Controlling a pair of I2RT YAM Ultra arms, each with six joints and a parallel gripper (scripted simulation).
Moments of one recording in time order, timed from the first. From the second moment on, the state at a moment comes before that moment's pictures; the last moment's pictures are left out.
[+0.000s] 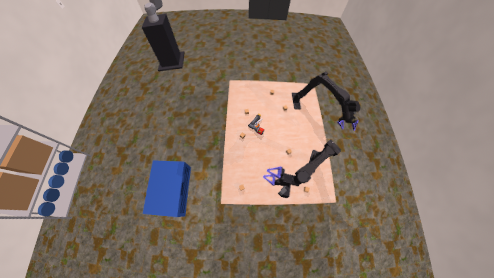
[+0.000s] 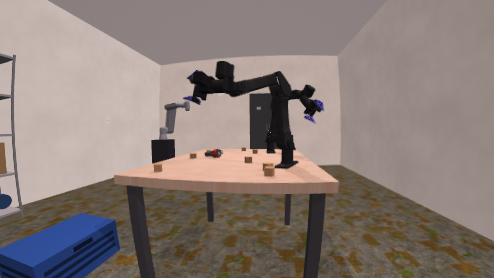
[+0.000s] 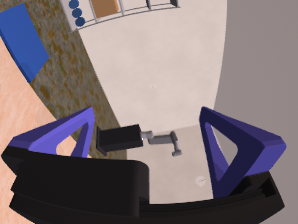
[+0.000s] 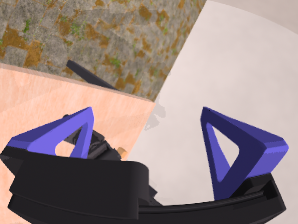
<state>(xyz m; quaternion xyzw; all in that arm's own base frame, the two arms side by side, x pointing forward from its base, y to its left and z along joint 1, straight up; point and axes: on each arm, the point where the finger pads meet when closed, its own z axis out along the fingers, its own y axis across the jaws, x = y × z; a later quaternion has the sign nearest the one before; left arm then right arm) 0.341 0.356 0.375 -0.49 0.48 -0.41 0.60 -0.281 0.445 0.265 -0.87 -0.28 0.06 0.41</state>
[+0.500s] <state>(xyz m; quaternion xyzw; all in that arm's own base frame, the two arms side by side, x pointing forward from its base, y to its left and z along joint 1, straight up) 0.365 0.324 0.382 -0.45 0.51 -0.38 0.62 -0.189 0.483 0.285 -0.89 -0.13 0.06 0.44</state>
